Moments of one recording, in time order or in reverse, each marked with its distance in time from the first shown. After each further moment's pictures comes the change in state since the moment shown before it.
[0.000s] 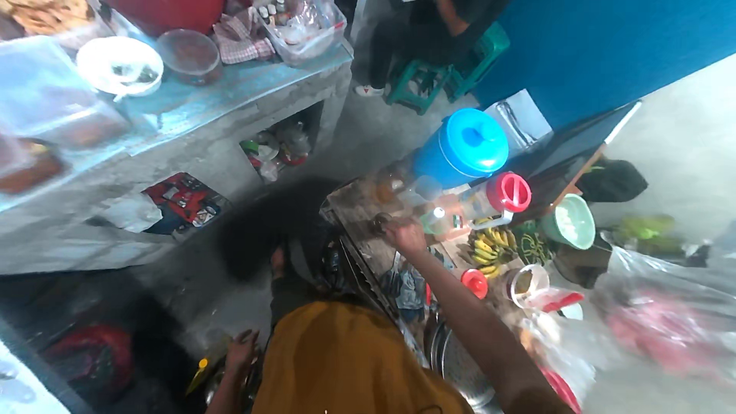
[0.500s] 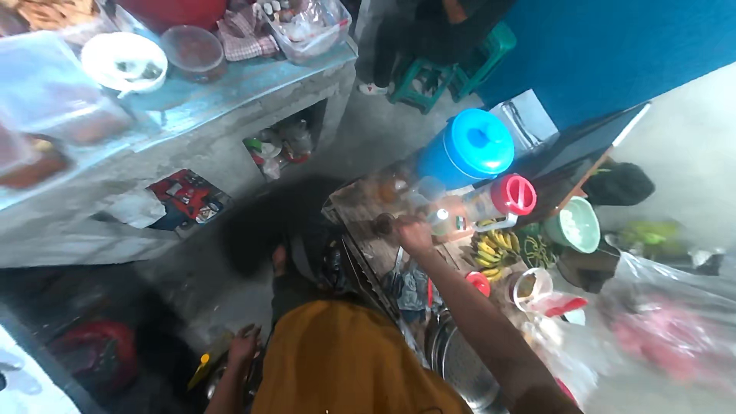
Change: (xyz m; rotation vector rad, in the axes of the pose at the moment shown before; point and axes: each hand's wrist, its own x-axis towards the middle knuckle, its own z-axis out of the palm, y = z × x) left_hand 0.009 -0.001 0.003 -0.005 0.004 0.001; right_hand 0.005 0.010 0.006 -0.210 0.152 -0.023
